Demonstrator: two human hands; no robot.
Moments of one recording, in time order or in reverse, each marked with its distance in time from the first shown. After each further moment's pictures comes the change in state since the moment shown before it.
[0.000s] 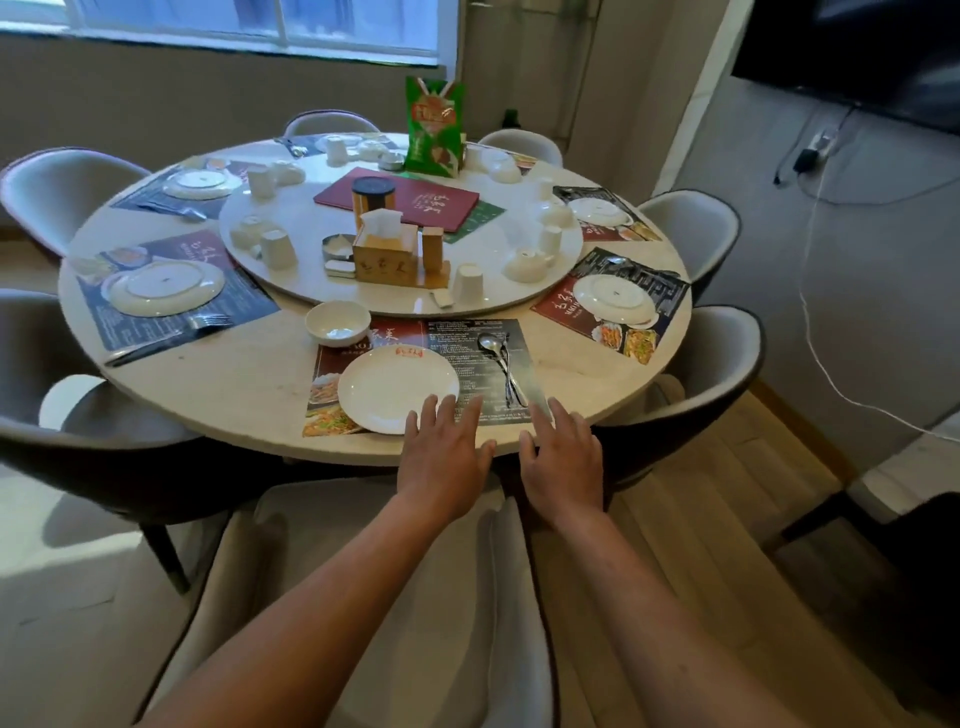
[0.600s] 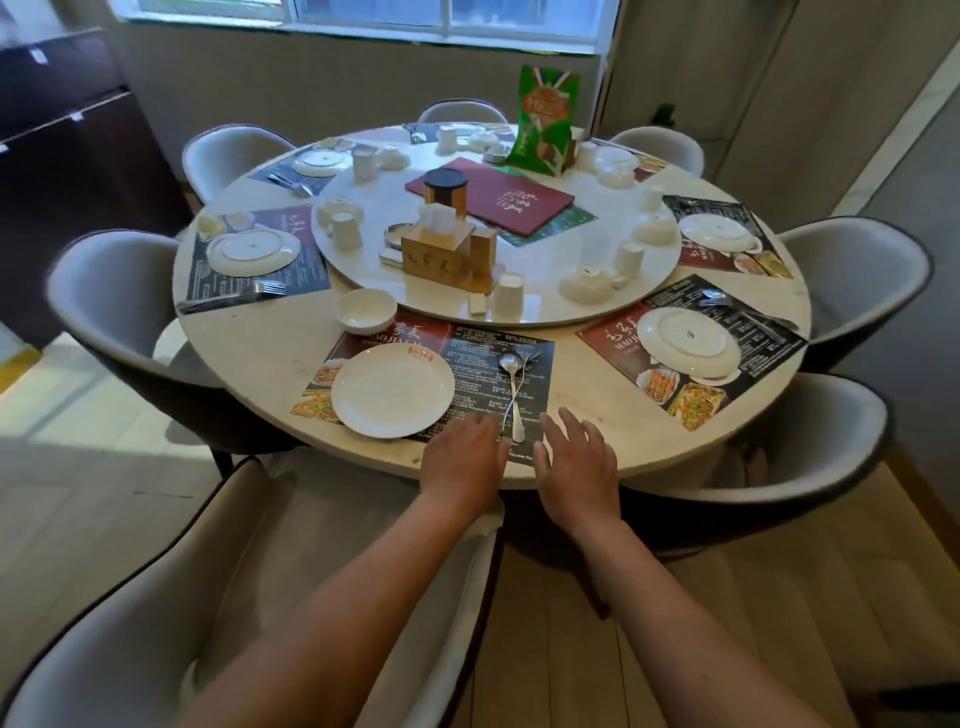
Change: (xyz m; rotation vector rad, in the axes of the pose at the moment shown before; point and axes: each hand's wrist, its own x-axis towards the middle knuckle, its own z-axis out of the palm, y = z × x) left_hand 0.086 0.108 0.033 -0.016 0.087 -0.322; right_hand 0.120 0.109 0.000 0.050 -0.204 -0.329
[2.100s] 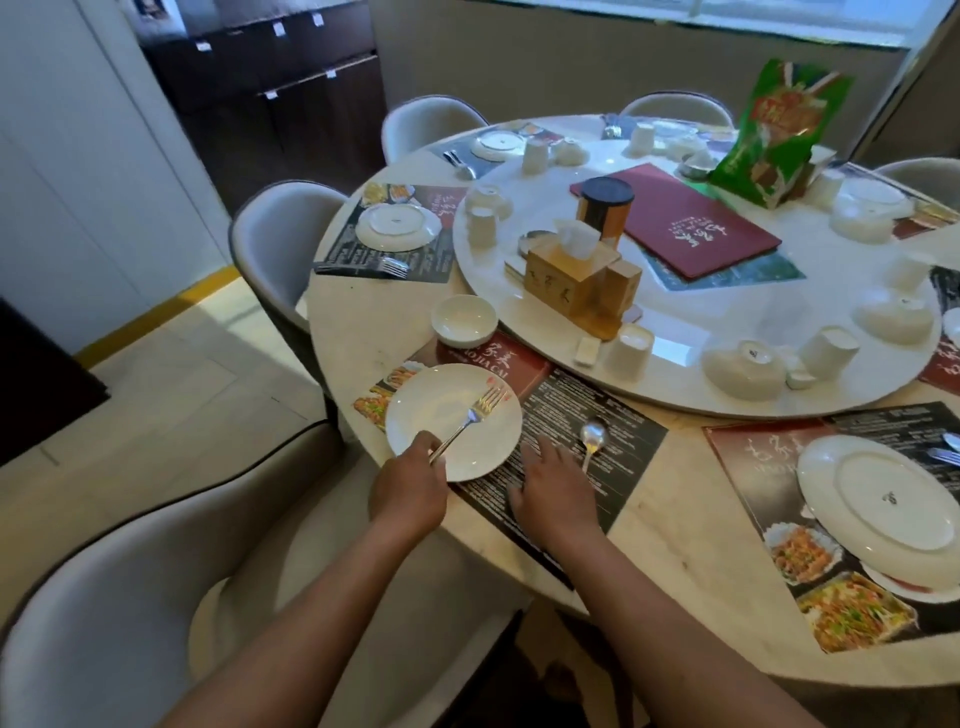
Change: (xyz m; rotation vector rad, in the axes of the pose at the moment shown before) left_hand 0.058 -0.077 0.026 -0.243 0.145 -0.865; right_hand 0.157 -0.043 0.051 -0.094 -0.389 -0.511
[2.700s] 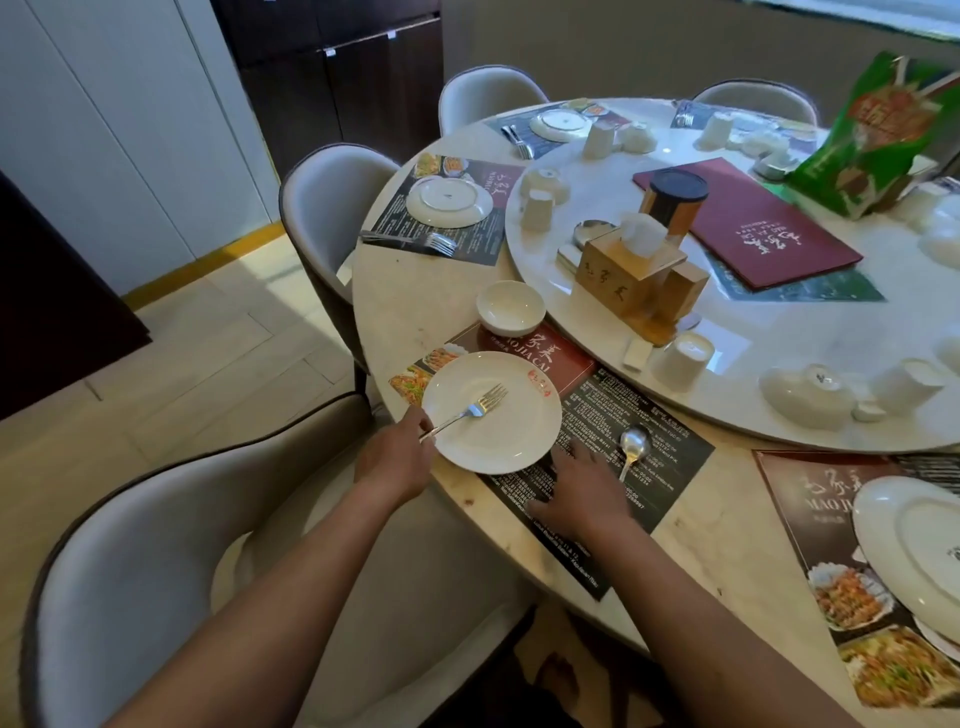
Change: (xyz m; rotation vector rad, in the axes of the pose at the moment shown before) left_hand 0.038 -0.054 -0.017 0.087 -0.068 -0.054; right_hand 0.022 -0.001 -0.005 -0.103 -0.208 0.006
